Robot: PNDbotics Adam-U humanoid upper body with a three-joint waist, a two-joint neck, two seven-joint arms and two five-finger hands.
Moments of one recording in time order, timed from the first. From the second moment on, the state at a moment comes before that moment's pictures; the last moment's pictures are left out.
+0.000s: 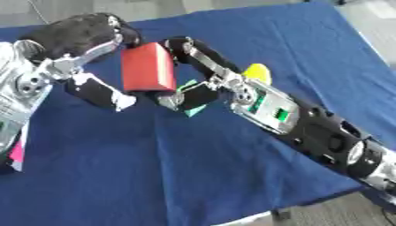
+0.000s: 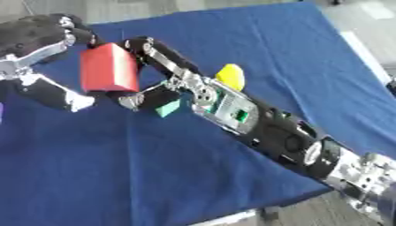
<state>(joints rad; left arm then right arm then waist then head) -1.17 0.15 -0.68 -1.34 -0.71 -0.05 -0.48 -0.34 -0.68 0.37 -1.92 0.01 -0.02 -0.14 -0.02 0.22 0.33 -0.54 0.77</state>
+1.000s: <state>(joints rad) -1.15 0.15 -0.69 -1.34 -0.67 -0.02 -0.44 -0.34 -0.68 0.37 -1.92 0.04 -0.02 -0.15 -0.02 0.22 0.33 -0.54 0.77</state>
